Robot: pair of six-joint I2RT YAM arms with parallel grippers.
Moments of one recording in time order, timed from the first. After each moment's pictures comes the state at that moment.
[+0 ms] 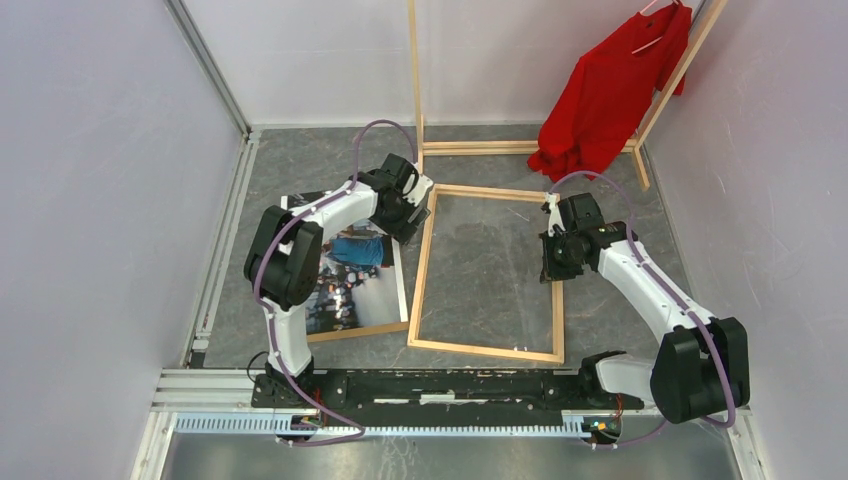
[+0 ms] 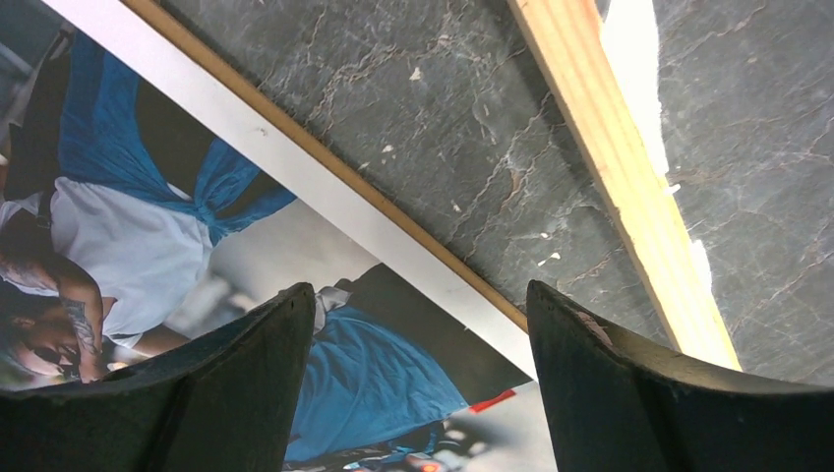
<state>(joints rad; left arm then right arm) -0.49 1.95 1.41 -0.63 0.01 0.21 0.23 1.25 0.85 -0.77 -0.15 0.16</state>
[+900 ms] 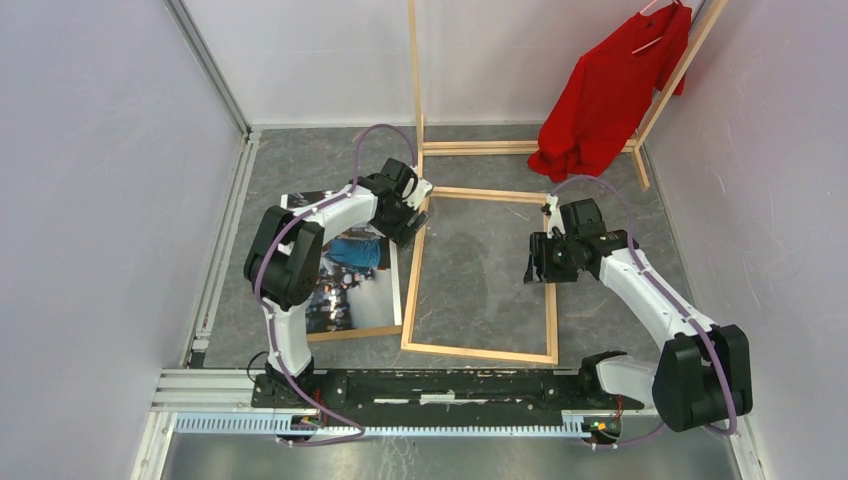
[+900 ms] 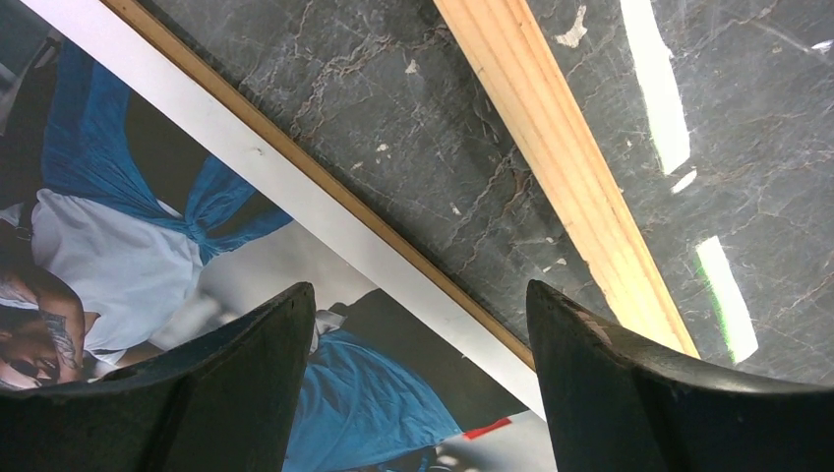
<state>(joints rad) -0.49 1.95 1.37 -0.58 0.01 0.21 0.23 1.21 0.79 -0.68 -0.24 0.21</state>
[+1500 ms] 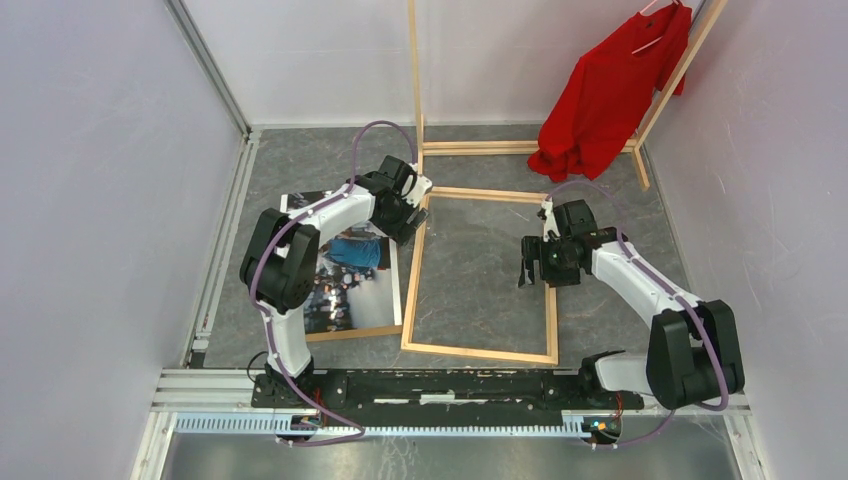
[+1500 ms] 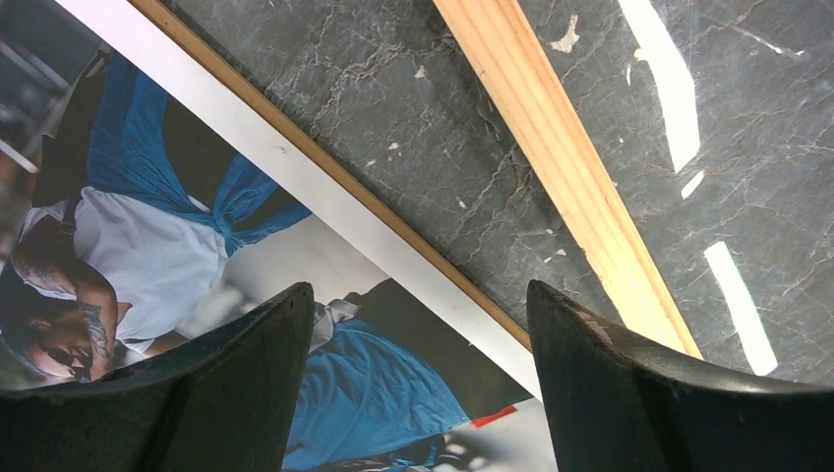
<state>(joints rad) -0.49 1.92 1.37 -0.58 0.00 0.23 0.23 1.30 0.77 -0.64 -0.21 0.21</state>
